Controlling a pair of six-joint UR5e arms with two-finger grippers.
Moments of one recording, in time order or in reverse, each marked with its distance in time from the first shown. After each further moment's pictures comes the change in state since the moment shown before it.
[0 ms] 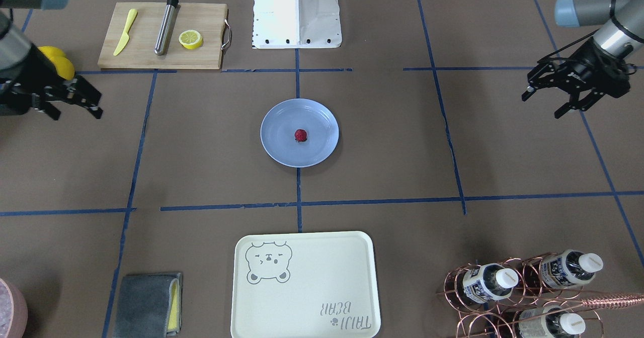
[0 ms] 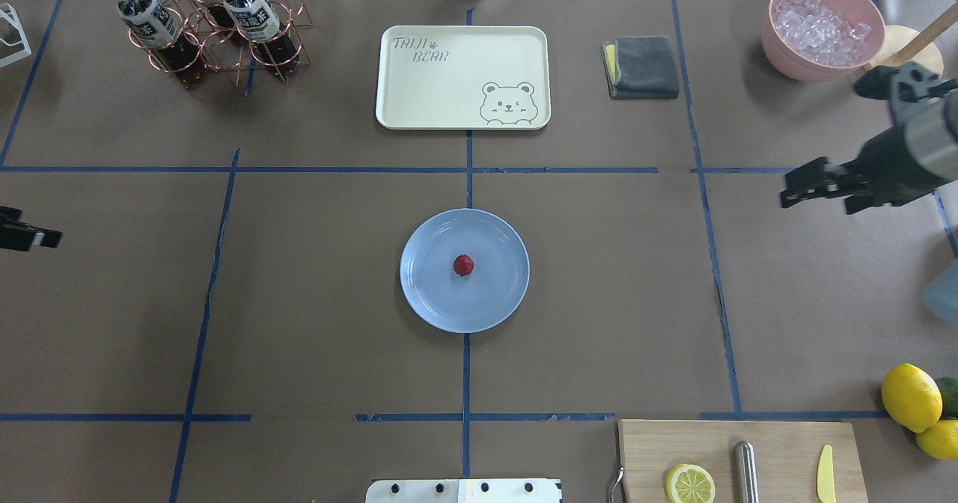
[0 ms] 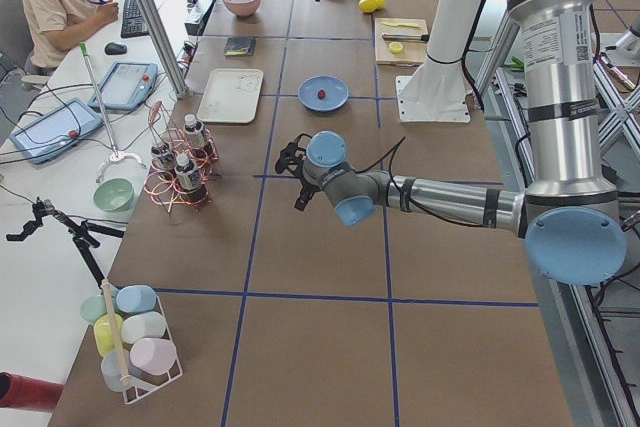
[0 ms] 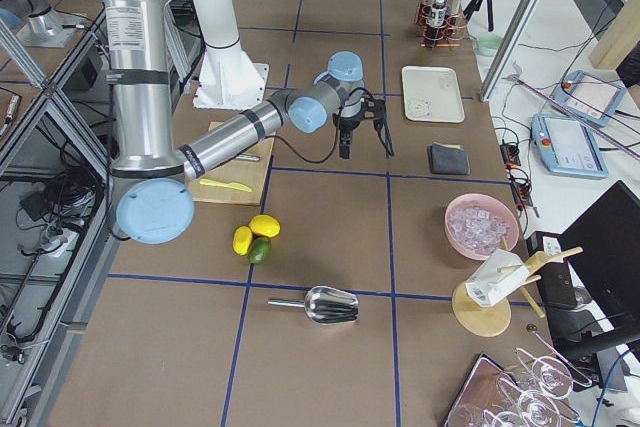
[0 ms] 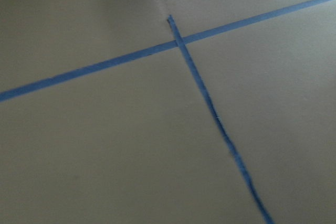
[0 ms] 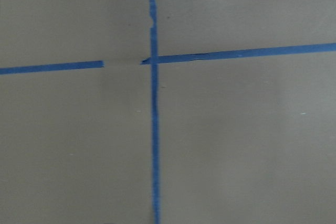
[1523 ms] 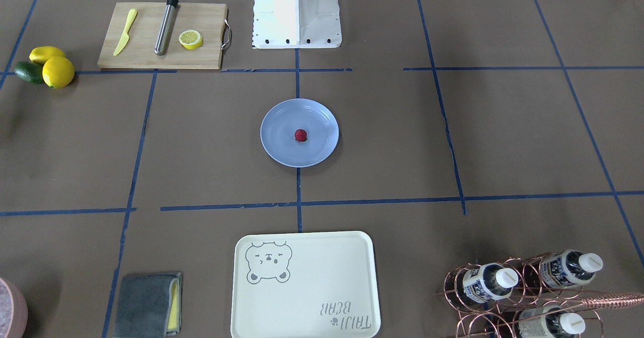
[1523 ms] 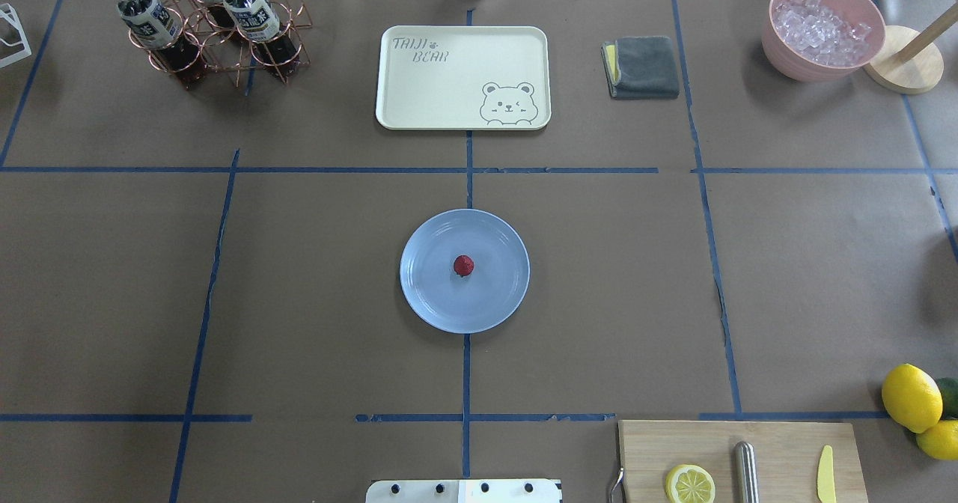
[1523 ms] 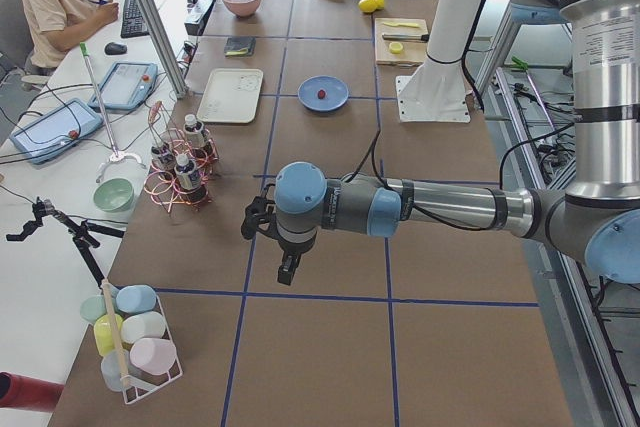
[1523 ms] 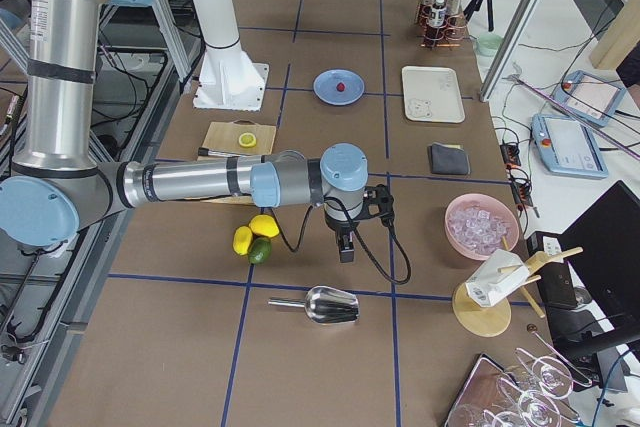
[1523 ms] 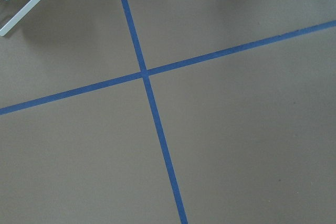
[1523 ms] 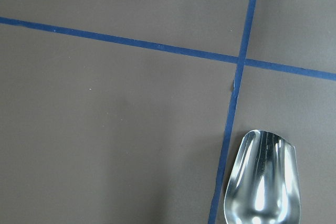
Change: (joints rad) left arm -0.461 -0.047 -0.066 0.866 -0.056 0.599; right arm 0.441 -0.121 -0.167 -0.184 0.133 -0.828
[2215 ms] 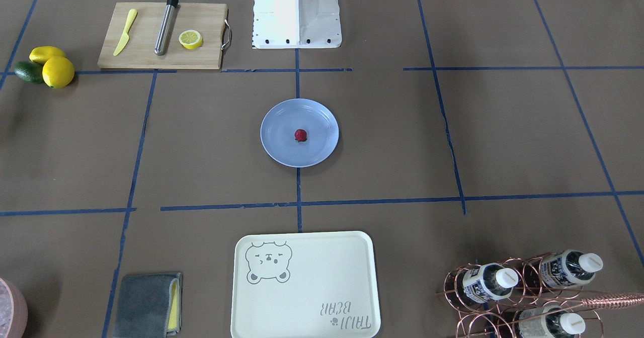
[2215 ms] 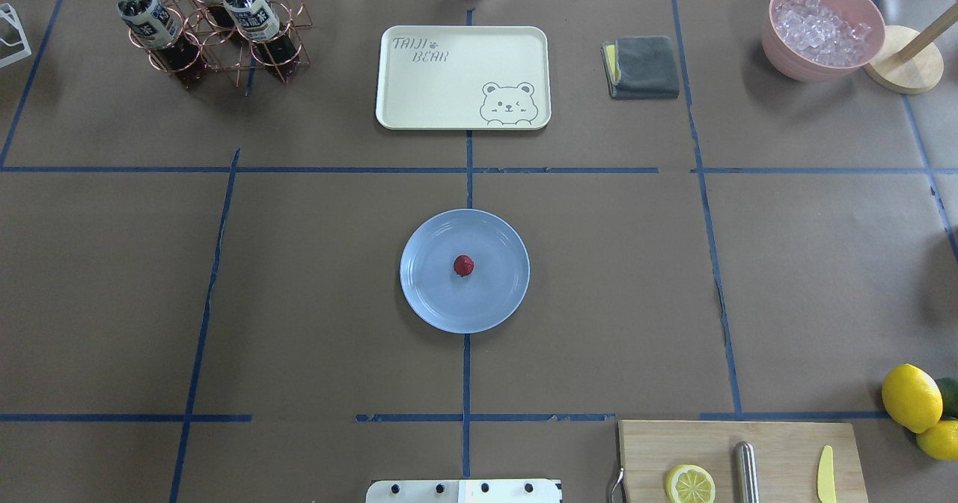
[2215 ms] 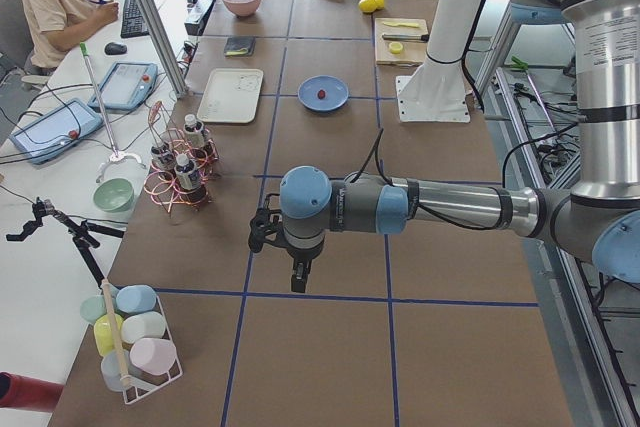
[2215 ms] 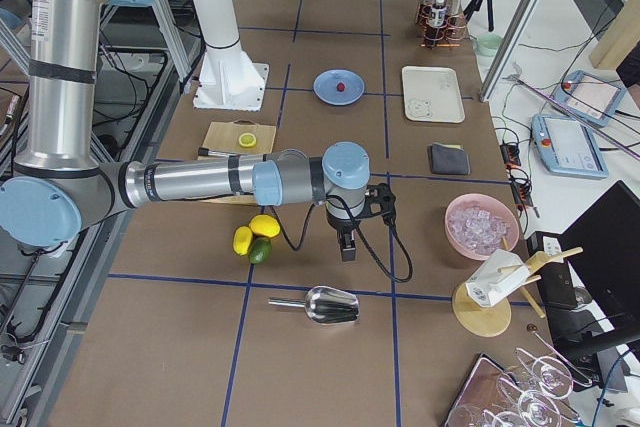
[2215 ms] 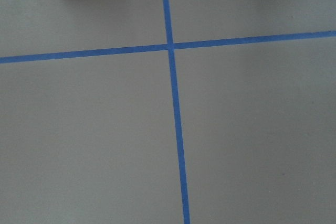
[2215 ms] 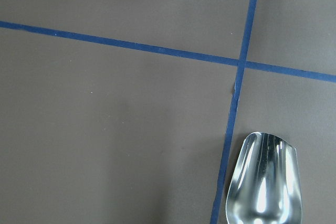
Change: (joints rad) left arm -0.008 0.024 -0.030 0.031 0.105 -0.158; right arm -0.001 0.004 0.000 -0.002 0.000 0.009
